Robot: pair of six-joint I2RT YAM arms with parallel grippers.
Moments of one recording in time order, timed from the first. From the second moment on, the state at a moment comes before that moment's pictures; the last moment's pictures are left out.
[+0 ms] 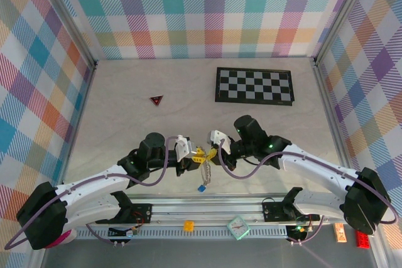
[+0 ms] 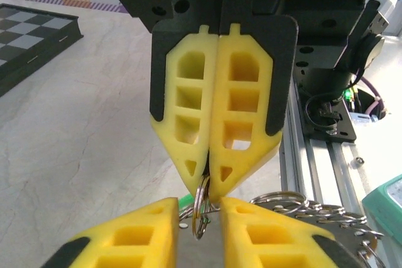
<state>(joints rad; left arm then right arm) -0.80 0.99 0.40 0.25 0.56 0.15 0.82 1.14 0.73 -0.30 -0.62 -0.30</state>
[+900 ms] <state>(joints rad) -0.80 1.05 0.51 0.03 0.54 0.22 0.85 1.21 0.88 -0.53 -0.50 -0.43</state>
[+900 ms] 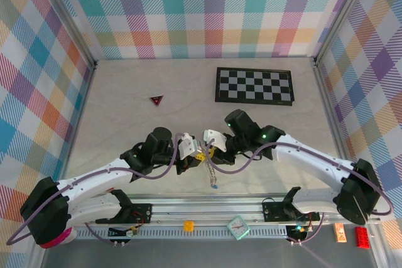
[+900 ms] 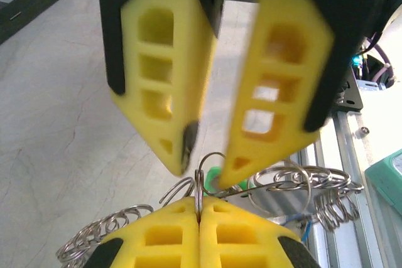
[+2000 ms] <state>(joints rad) -0.80 0.99 0.42 0.20 0.53 0.18 0.81 1.14 0.76 -0.37 -0.58 -0.18</state>
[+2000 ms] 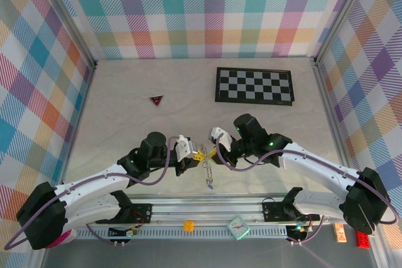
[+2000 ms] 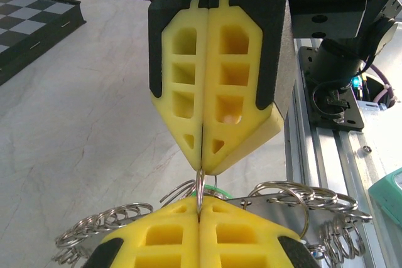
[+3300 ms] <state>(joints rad) -0.80 0.98 0.36 0.32 0.57 0.11 0.81 1.10 0.67 -0.18 -0.64 -0.17</state>
